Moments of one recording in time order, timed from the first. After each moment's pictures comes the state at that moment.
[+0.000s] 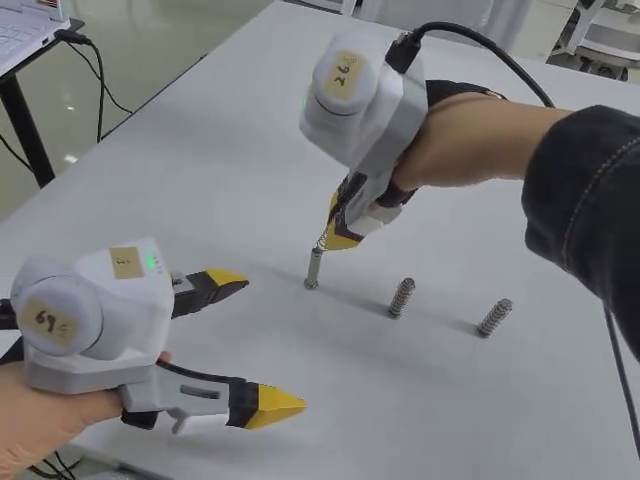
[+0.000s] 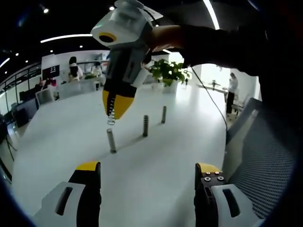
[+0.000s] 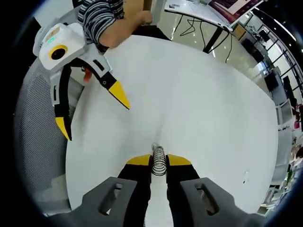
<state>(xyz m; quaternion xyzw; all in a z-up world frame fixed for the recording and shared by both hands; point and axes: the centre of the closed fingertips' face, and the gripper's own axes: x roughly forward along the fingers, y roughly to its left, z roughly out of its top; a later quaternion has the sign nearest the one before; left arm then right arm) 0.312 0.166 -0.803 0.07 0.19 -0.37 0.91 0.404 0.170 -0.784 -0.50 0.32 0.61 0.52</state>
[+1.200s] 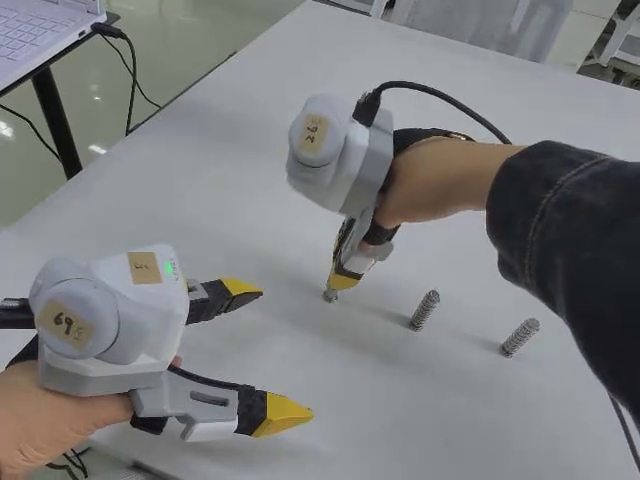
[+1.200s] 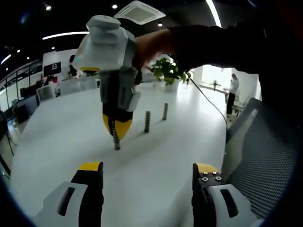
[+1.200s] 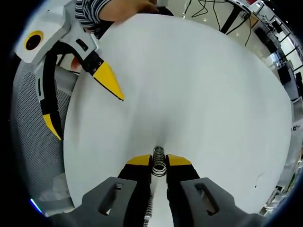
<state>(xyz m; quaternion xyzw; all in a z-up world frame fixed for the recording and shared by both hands) 0.308 0.177 -0.813 0.06 0.20 -0.37 0.91 0.393 0.176 -0.842 -0.52 0.38 0.60 0.46</state>
